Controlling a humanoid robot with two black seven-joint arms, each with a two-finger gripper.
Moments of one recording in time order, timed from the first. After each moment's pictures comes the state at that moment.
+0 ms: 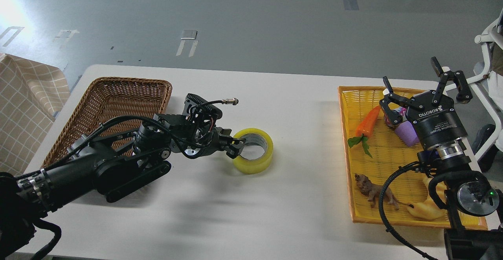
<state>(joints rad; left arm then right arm) -0.72 0.34 -0.49 -1.22 1.99 -0.49 0.05 0.15 -0.04 1.67 1.27 -0.12 0.49 -0.25</state>
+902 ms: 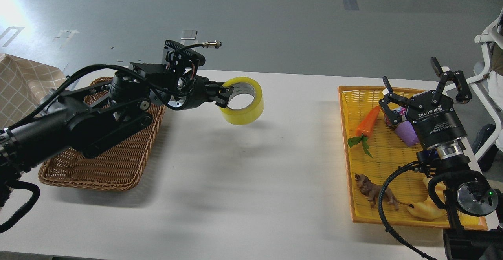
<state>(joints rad) -0.96 0.50 -0.50 -1.23 1.82 -0.49 0.03 0.15 -0.03 1.67 1.27 -0.12 0.49 -0.25</state>
